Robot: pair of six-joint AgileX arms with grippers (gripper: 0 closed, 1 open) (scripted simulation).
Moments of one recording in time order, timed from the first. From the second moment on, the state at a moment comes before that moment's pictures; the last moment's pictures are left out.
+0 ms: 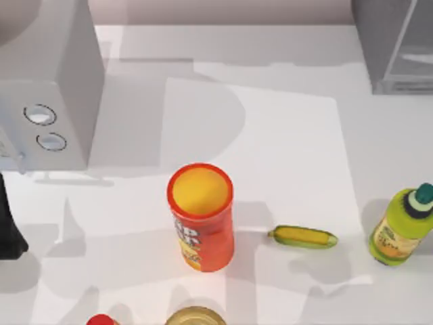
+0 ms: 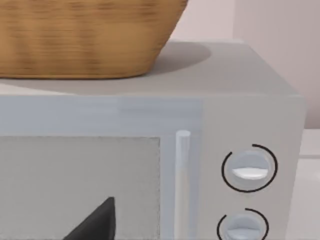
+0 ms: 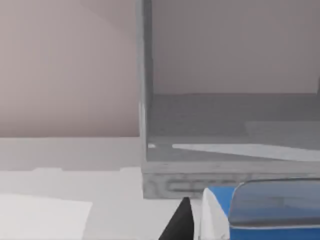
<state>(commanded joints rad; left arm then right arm) 0.00 0.00 0.00 0.00 0.00 0.00 0.02 0.02 0.02 0.01 0.01 0.01</state>
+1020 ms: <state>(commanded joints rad) 0.00 0.00 0.00 0.00 0.00 0.00 -0.04 0.55 0.25 0.31 -0.10 0.03</state>
